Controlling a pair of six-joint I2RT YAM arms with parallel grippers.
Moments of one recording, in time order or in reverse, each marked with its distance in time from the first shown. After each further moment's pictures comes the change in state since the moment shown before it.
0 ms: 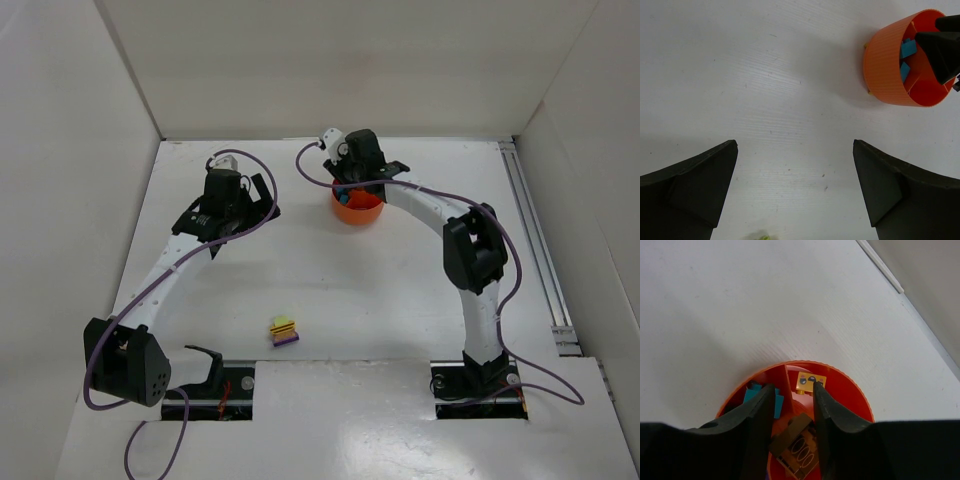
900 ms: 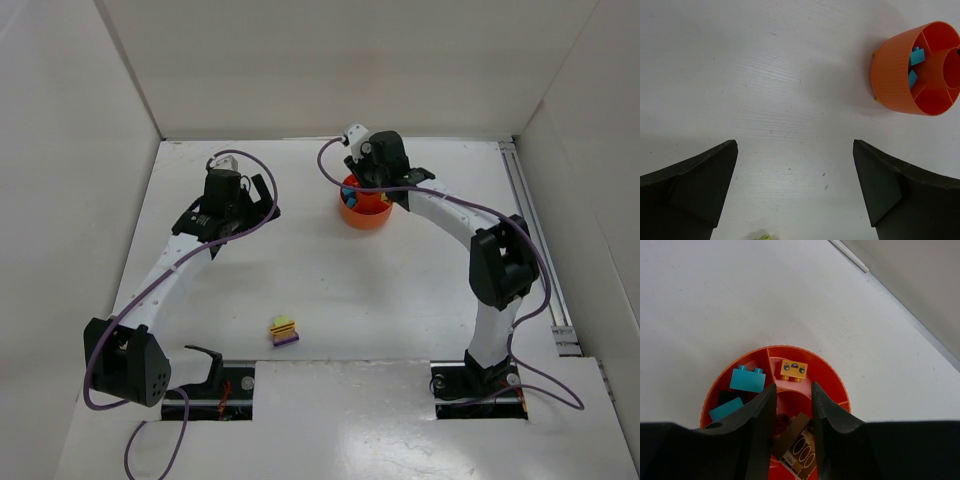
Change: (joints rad) left arm 0.000 -0.001 -0.003 0.000 0.002 0.003; right arm -0.051 -0.214 -0.238 0.095 0.032 0.063
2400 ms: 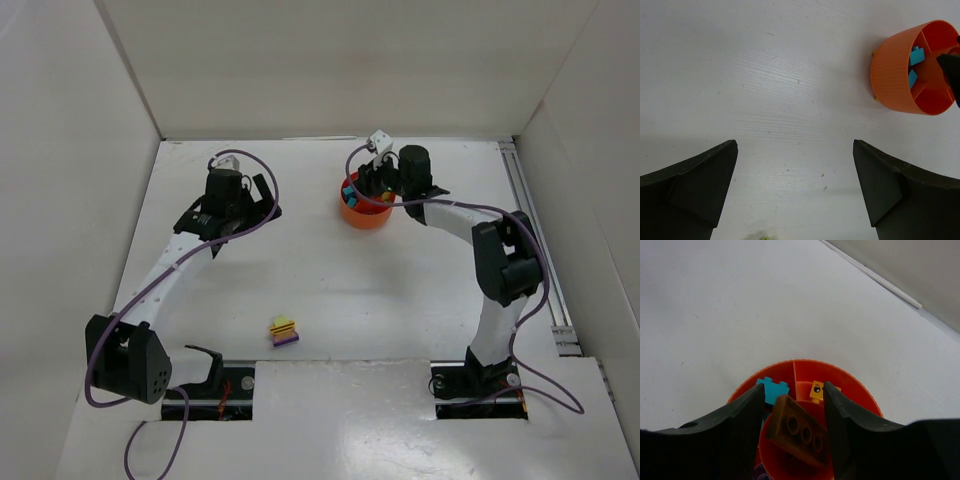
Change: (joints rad) left arm 0.000 0.014 0.000 0.013 0.012 0.000; right arm -0.129 -0.001 -0.265 0.483 -0.439 0.172
